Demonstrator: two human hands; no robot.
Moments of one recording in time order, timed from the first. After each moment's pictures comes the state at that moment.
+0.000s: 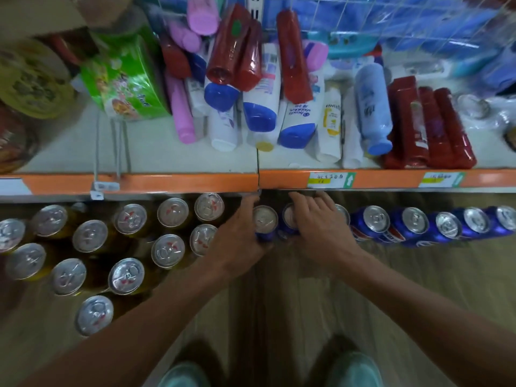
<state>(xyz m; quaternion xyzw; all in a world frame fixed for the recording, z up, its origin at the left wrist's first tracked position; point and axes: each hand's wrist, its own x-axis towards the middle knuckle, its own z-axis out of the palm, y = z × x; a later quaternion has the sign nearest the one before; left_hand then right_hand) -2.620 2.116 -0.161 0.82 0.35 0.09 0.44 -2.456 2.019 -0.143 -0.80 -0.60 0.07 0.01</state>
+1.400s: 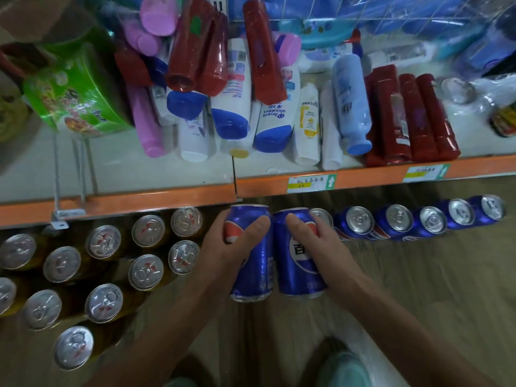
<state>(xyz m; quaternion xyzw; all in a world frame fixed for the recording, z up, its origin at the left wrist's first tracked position) -2.607 2.098 -0.097 0.46 0.41 0.12 0.78 -2.459 1.989 -0.092 -0.66 -0.11 0.53 0.52</state>
